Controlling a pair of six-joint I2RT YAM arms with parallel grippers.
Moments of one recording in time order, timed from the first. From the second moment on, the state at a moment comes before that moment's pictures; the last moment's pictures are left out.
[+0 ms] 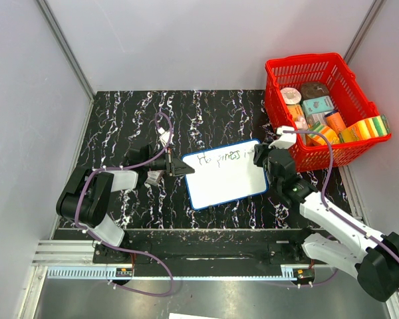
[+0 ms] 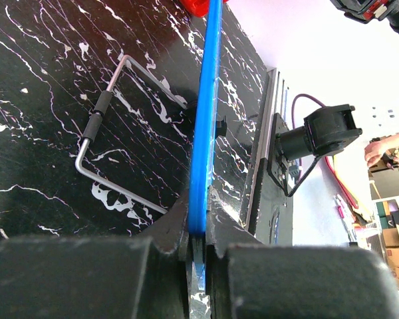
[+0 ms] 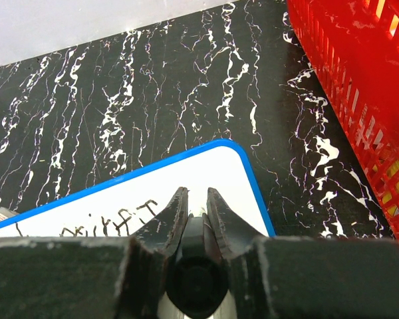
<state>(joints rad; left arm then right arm) -0.27 1.61 0.58 0.68 1.07 -0.55 0.60 0.97 0.61 0.13 0.50 0.43</state>
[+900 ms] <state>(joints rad) -0.27 1.61 0.58 0.67 1.07 -0.55 0.60 0.98 0.61 0.13 0.49 0.44</state>
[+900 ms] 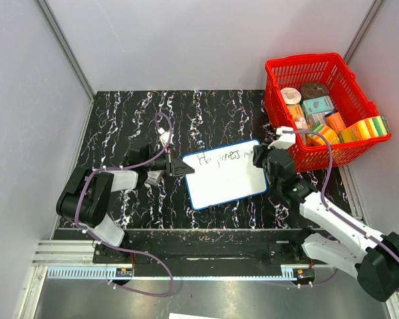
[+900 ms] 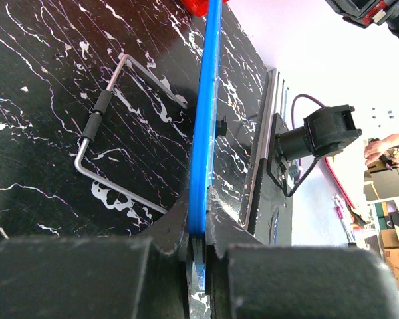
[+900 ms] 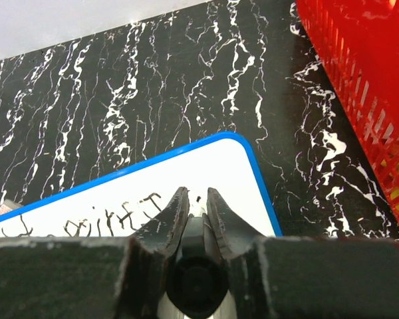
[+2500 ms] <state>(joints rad) -0.27 1.61 0.58 0.67 1.07 -0.55 0.59 1.00 0.63 0.11 0.51 0.42</state>
